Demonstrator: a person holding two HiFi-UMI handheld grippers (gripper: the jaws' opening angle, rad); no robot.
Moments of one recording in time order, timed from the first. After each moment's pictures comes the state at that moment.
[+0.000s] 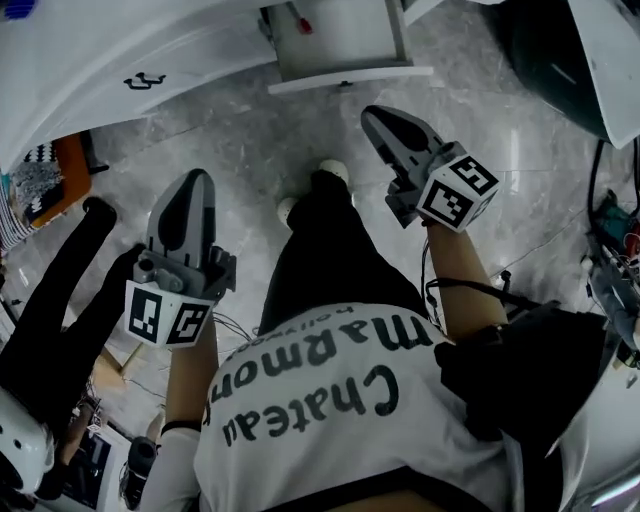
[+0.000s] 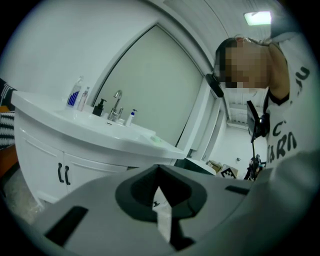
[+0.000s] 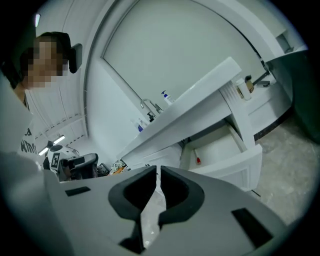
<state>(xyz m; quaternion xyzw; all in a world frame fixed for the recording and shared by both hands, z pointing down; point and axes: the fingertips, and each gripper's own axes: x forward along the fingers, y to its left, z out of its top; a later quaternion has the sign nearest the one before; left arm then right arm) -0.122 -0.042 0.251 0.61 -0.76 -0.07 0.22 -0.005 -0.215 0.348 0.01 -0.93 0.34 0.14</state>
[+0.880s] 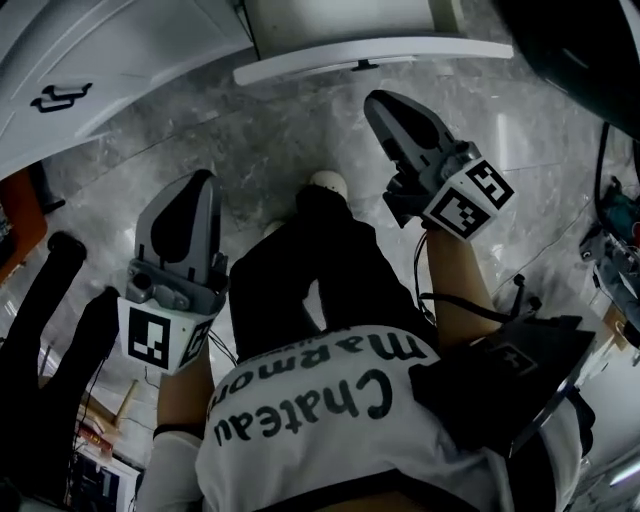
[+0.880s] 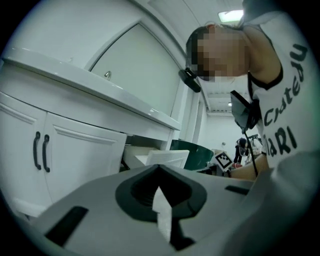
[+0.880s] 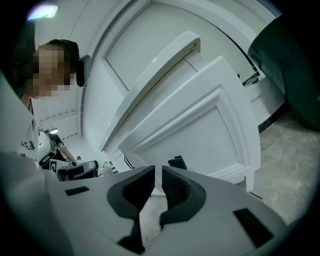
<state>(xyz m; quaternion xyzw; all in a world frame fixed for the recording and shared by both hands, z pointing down) -0.118 -0.064 0.442 0.70 -0.70 -0.02 0.15 -0.020 -0.223 0.514 0.06 -0.95 0.30 0.10</state>
